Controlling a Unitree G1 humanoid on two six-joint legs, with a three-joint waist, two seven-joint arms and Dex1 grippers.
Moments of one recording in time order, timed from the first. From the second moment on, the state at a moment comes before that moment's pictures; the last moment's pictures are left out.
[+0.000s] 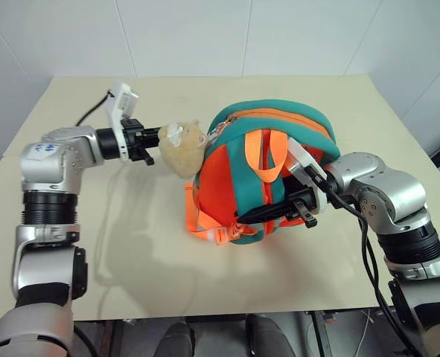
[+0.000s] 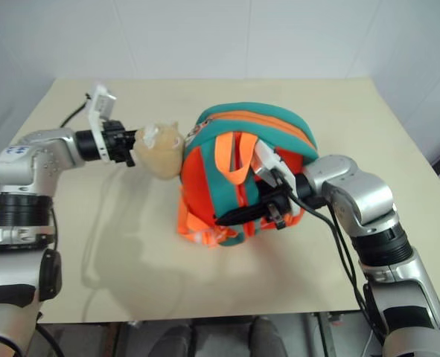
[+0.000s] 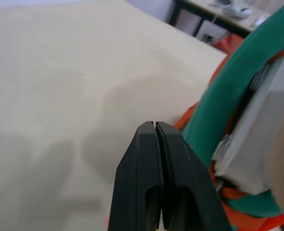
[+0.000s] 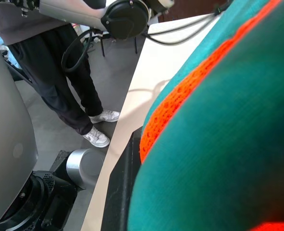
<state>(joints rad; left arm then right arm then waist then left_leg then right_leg) -1.00 0.60 0.09 0.38 -0.41 0.81 -0.99 -0.81 -0.66 0.20 -0.13 0.62 0.74 1.44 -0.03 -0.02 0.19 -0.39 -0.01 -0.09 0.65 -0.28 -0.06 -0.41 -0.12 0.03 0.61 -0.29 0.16</state>
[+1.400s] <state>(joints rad) -1.08 0.50 -0.24 0.18 -0.37 0.95 -1.04 -0.80 -0.67 0.20 -0.14 0.61 0.76 1.42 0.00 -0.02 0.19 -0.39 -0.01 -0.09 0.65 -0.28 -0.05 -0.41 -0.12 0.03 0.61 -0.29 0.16</state>
